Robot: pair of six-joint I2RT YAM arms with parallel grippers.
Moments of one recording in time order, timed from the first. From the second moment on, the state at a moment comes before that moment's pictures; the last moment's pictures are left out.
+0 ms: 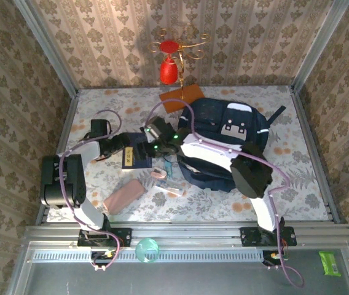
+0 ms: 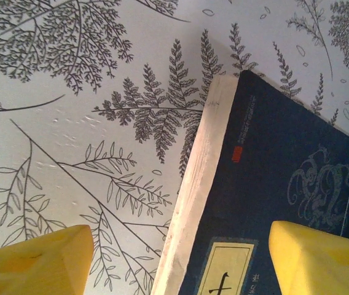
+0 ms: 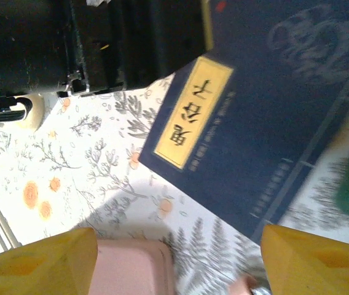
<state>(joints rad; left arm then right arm) -0.03 1.64 0.87 -0.23 0.22 -0.48 0.87 2.10 1.70 -0.43 -0.19 0.54</state>
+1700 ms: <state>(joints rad) -0.02 1.68 0.77 -0.06 0.54 -0.49 0.87 2.35 1.85 -0.43 -0.04 0.71</state>
